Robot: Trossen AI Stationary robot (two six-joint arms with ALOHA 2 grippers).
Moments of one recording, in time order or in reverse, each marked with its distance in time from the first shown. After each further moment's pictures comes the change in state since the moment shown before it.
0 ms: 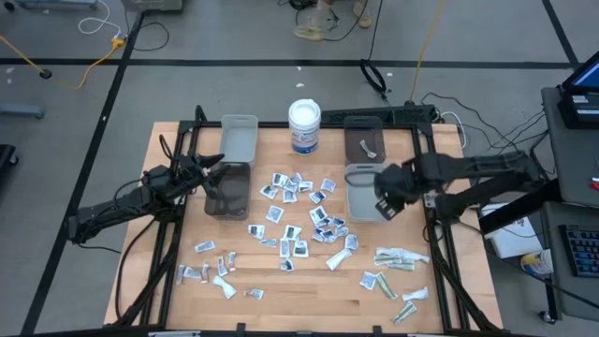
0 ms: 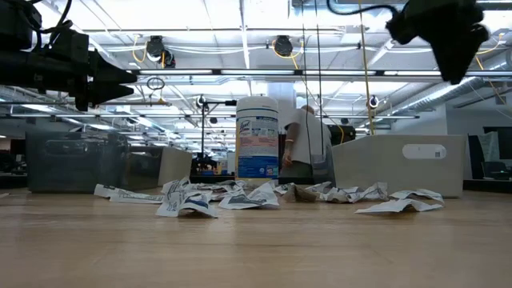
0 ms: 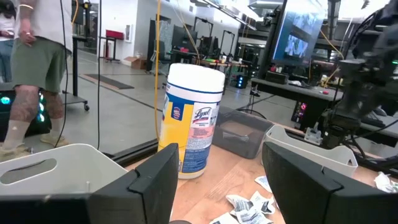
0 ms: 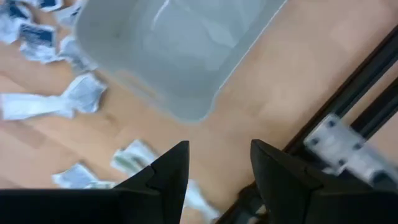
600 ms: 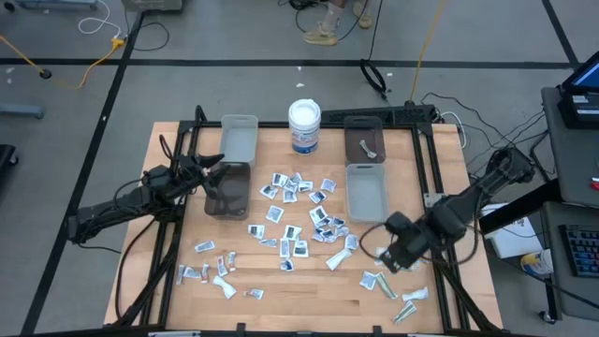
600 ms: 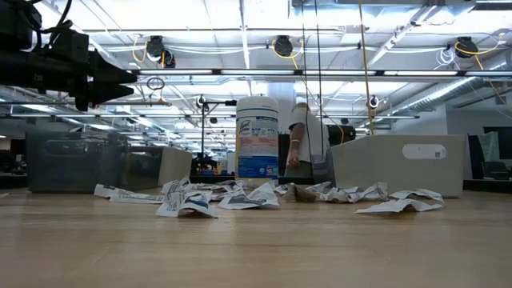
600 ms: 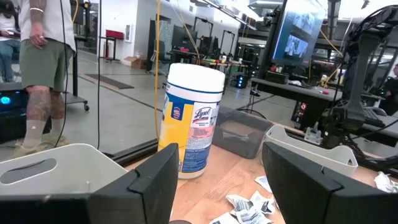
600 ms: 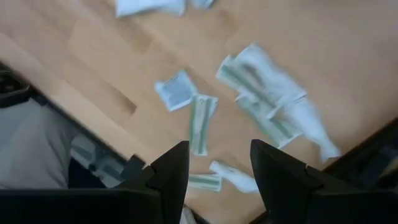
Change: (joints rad) left arm 0.000 0.000 0.000 0.000 0.000 0.000; right arm 0.544 0.066 0.000 0.289 -0.106 0.545
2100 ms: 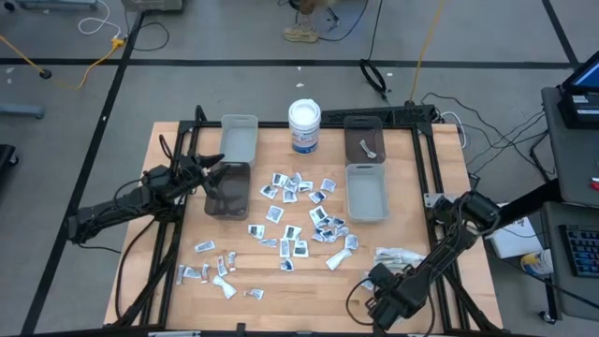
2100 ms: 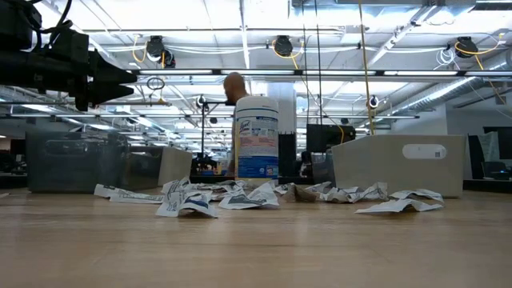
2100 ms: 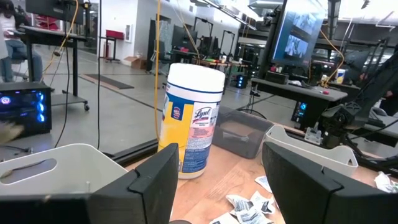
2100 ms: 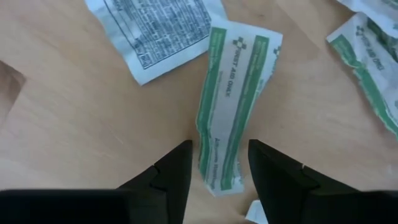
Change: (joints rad) left arm 0.000 0.000 0.000 0.000 0.000 0.000; right arm 0.221 0.590 0.002 0.288 -0.030 0.186
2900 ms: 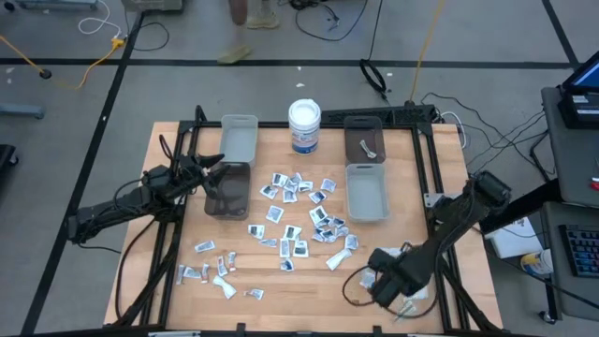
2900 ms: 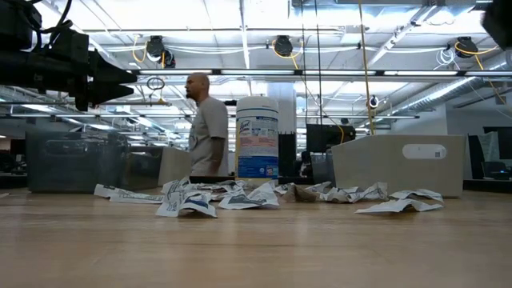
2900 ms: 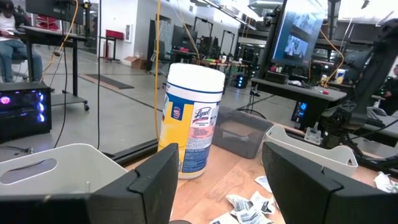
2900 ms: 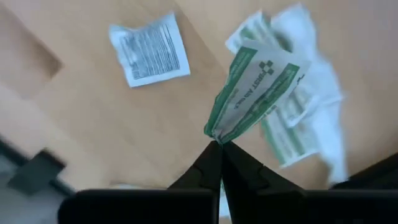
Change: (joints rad) left arm 0.000 0.000 0.000 0.000 0.000 0.000; right arm -0.130 -0.229 -0.003 -0.201 -0.019 -0.391
